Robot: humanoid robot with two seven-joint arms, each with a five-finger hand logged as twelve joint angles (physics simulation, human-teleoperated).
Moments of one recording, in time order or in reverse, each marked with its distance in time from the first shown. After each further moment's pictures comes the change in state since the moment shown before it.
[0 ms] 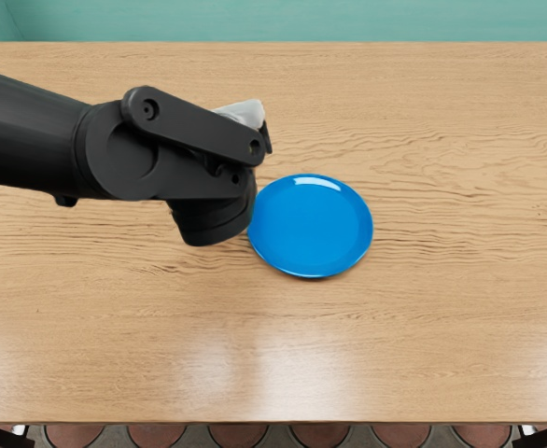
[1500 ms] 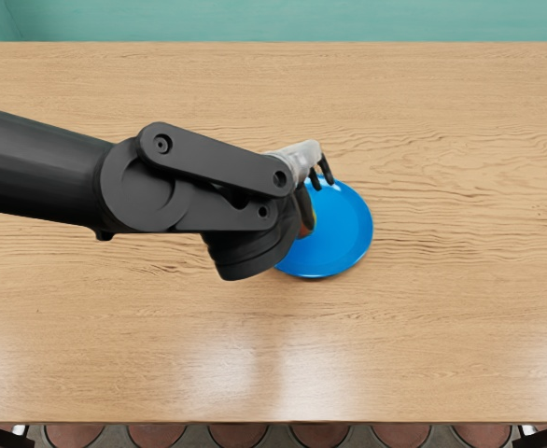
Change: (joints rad) left arm 0.193 0.000 -0.247 0.002 0.127 0.001 0.000; right arm 0.000 0.000 0.000 0.000 0.000 0.000 0.000
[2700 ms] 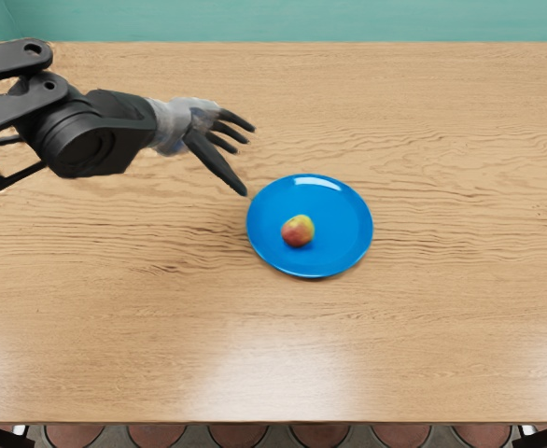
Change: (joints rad) left arm 0.450 0.510 -0.565 0.095 0.090 -0.490 0.000; right arm 0.000 0.000 0.000 0.000 0.000 0.000 0.000
